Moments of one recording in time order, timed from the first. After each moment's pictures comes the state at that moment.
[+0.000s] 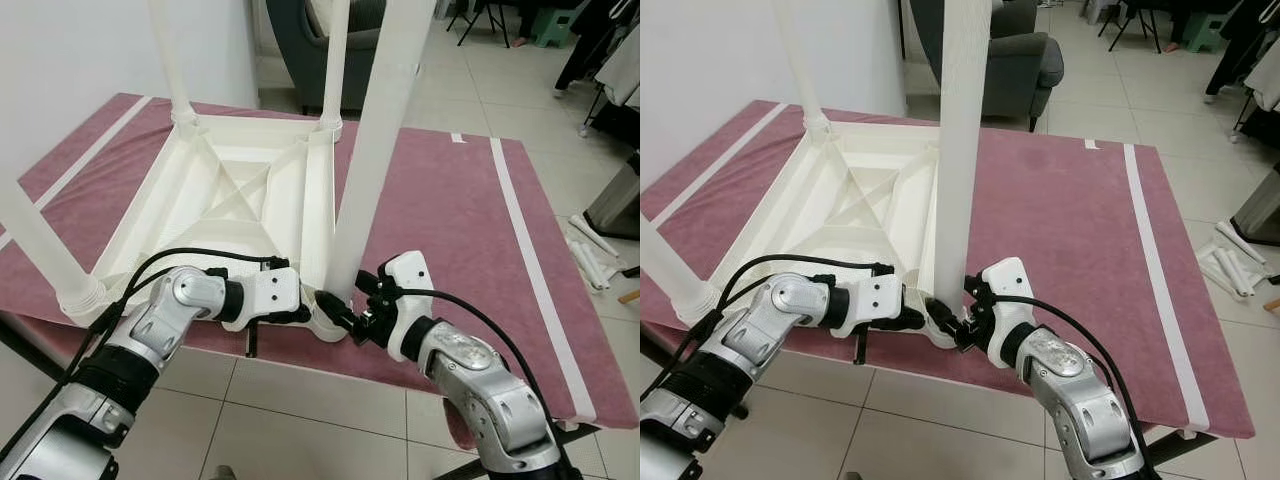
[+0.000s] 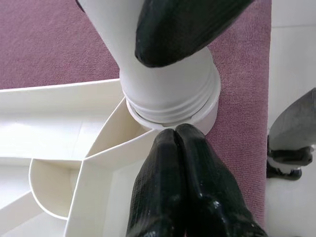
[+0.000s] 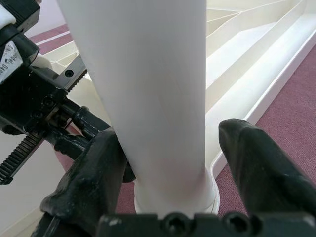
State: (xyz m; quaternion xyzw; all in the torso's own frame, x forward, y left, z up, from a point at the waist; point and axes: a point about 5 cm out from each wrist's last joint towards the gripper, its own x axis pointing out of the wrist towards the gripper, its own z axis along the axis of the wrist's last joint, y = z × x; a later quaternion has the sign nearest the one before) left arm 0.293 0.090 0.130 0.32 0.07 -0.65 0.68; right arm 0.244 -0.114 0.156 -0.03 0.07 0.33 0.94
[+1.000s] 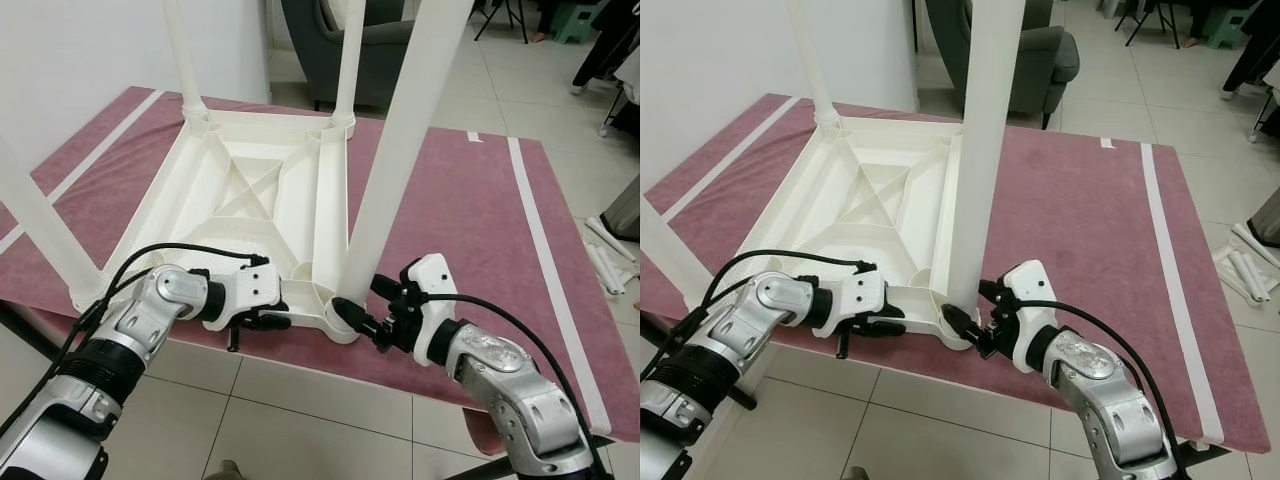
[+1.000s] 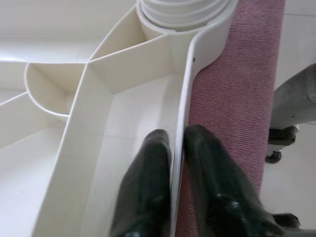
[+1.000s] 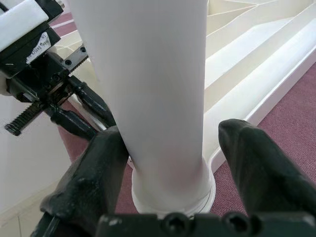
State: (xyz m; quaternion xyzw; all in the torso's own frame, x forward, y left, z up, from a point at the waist) left arm 0.303 0.104 0.123 0.32 0.11 -0.66 0.67; right arm 0.240 -0.139 0.159 -0.06 0.08 0.35 0.93
